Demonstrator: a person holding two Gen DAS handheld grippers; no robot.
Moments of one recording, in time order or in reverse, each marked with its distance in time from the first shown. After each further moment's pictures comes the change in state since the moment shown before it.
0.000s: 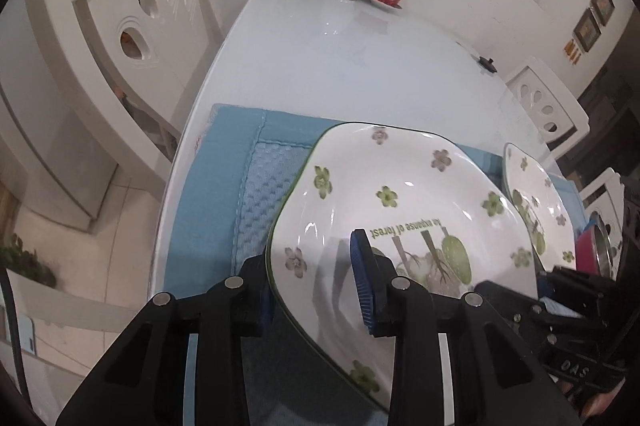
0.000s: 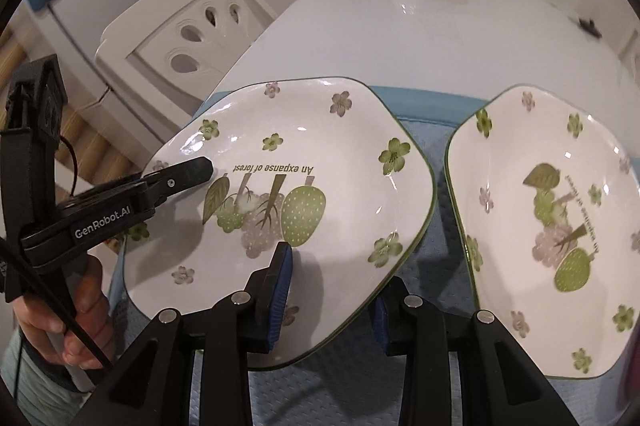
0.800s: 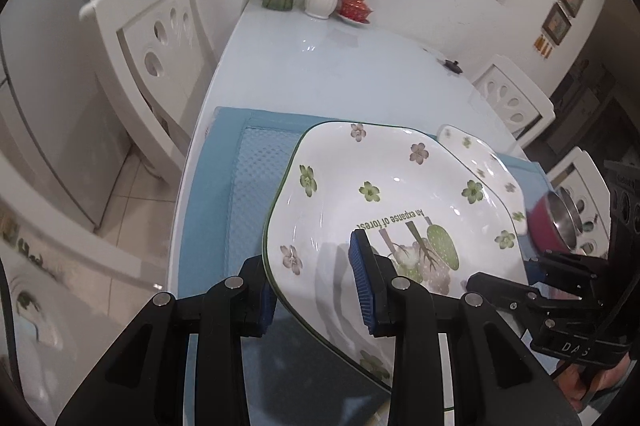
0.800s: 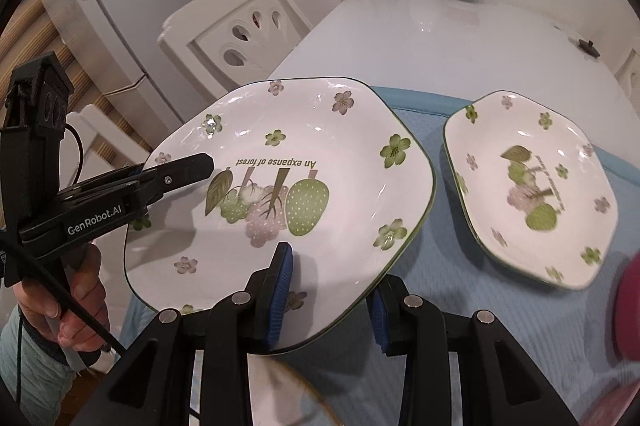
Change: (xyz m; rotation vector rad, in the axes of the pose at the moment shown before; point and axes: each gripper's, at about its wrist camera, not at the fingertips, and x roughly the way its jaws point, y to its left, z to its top) left arm -0.085 -0.029 -0.043 0.059 -0.059 -0.026; right arm -0.081 0.031 -0.053 -0.058 -0.036 0.032
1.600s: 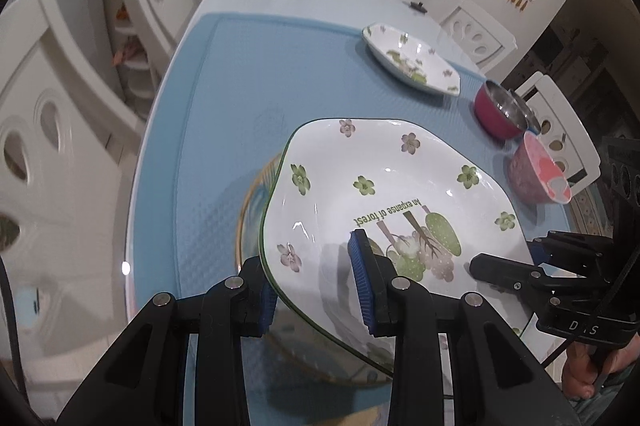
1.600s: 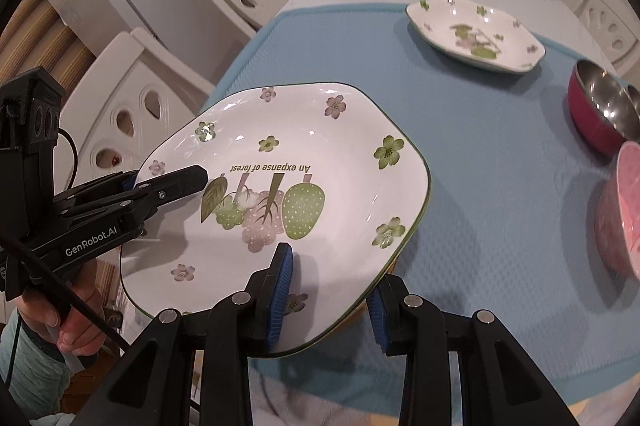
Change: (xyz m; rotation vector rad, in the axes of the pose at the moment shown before) left arm -0.074 -0.042 -0.132 0.018 0.154 -0.033; right arm -0.078 0.053 -0.148 0.081 0.128 -0.028
